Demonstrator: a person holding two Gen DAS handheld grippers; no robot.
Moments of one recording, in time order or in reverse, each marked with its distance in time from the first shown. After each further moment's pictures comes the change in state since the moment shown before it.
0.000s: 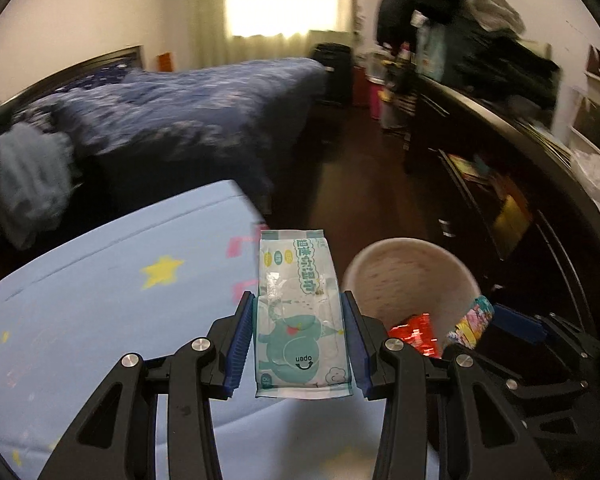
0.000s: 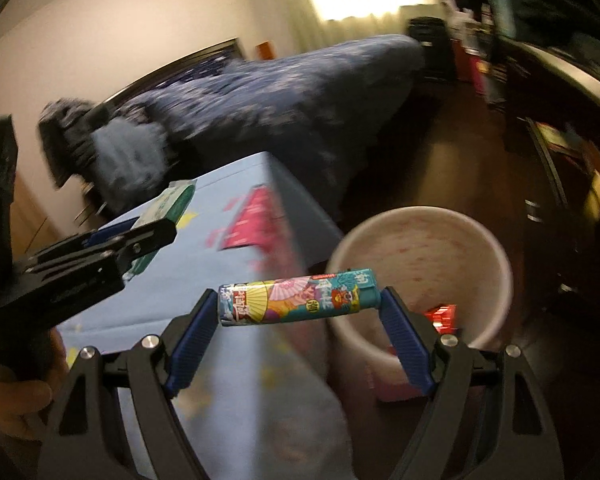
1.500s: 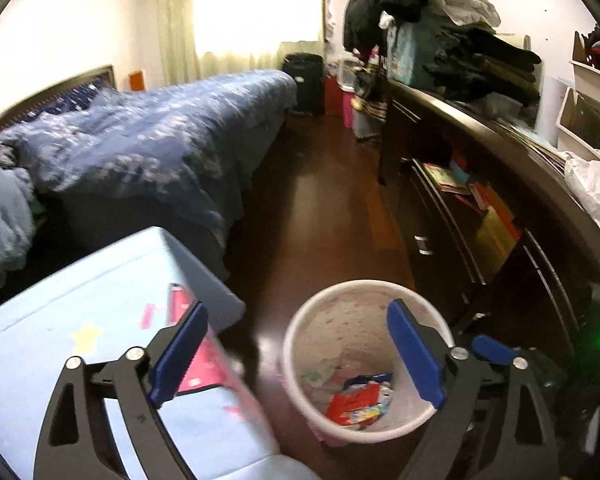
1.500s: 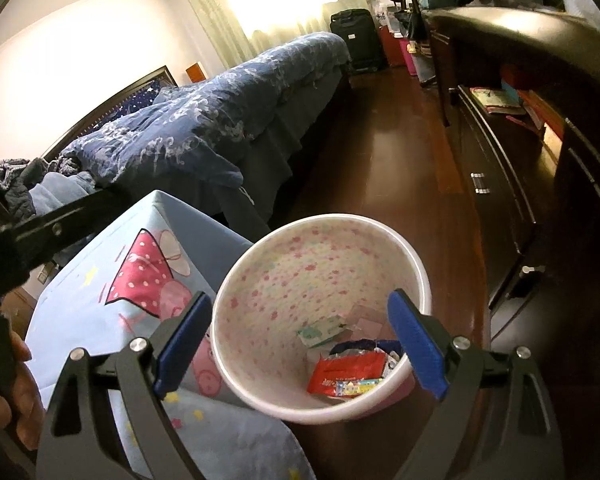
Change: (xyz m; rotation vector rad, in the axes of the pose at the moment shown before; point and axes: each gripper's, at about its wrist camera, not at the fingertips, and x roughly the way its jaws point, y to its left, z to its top) left arm 0.030 -0.056 0.040 0.049 -0.075 -0.013; right arm 0.021 -0.081 0.009 0.152 -0.043 -0.138
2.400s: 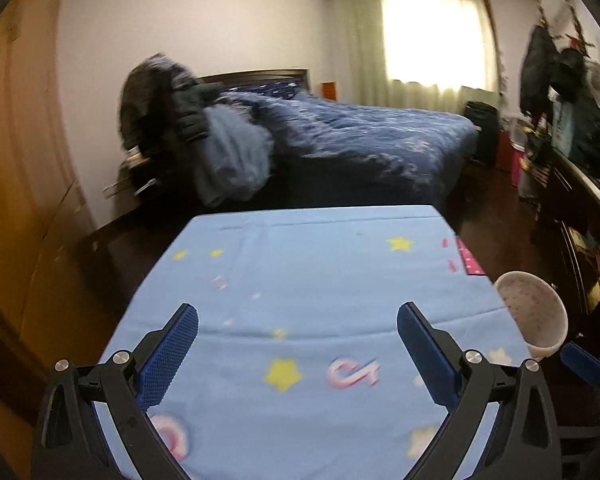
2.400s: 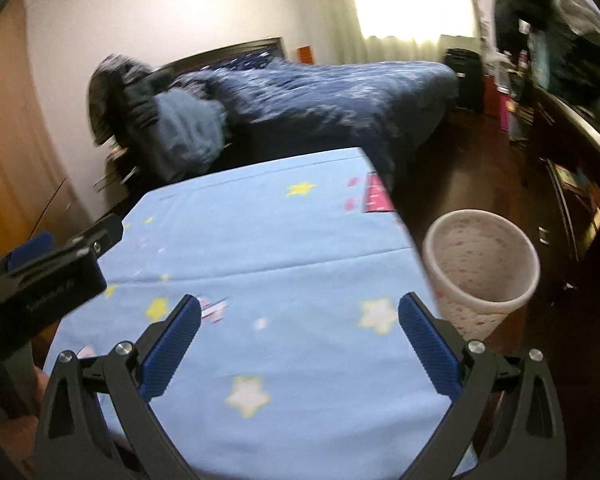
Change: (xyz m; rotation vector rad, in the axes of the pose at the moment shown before) left arm -0.246 0.159 -0.155 -0.339 -0.077 0.550; right arm -0.140 0.247 -0.124 -0.376 0.024 0.197
